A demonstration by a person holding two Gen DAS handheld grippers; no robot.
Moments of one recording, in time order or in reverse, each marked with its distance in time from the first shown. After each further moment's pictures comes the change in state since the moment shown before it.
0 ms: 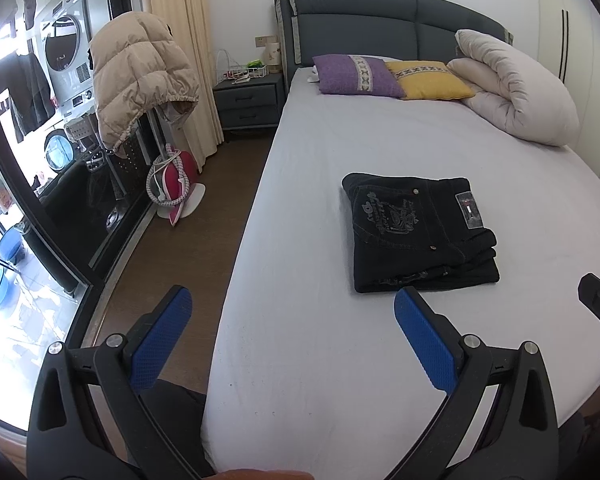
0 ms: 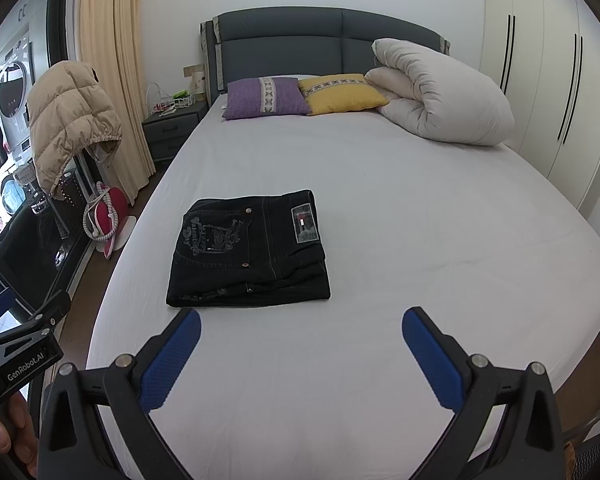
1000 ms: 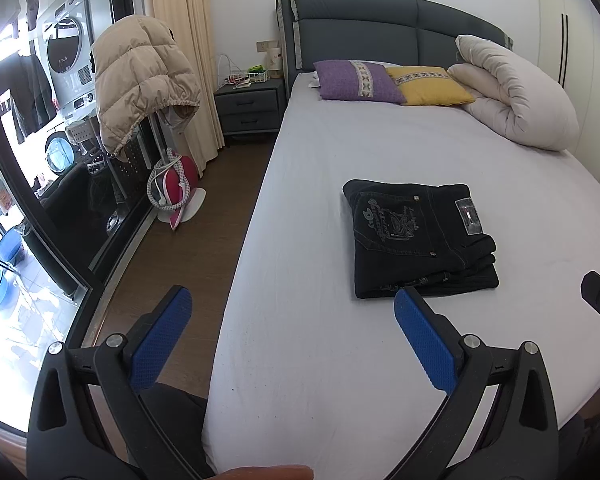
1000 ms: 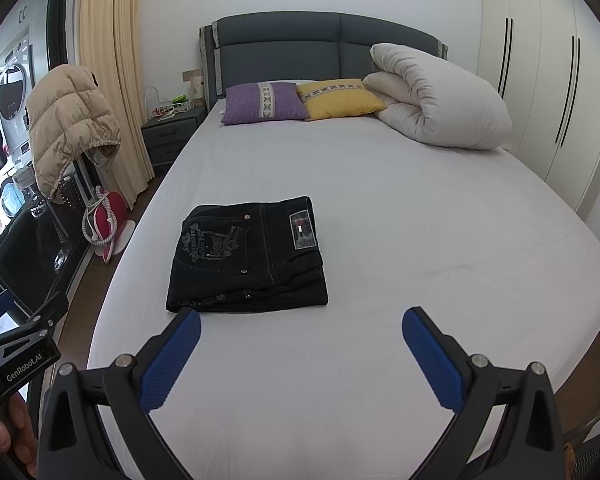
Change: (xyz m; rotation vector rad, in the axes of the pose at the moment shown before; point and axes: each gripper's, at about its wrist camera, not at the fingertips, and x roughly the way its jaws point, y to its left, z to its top) left arm -0.009 -0.009 0.003 -0.015 -0.018 0.010; right arm -0.008 0.001 0.001 0.010 -0.015 -0.012
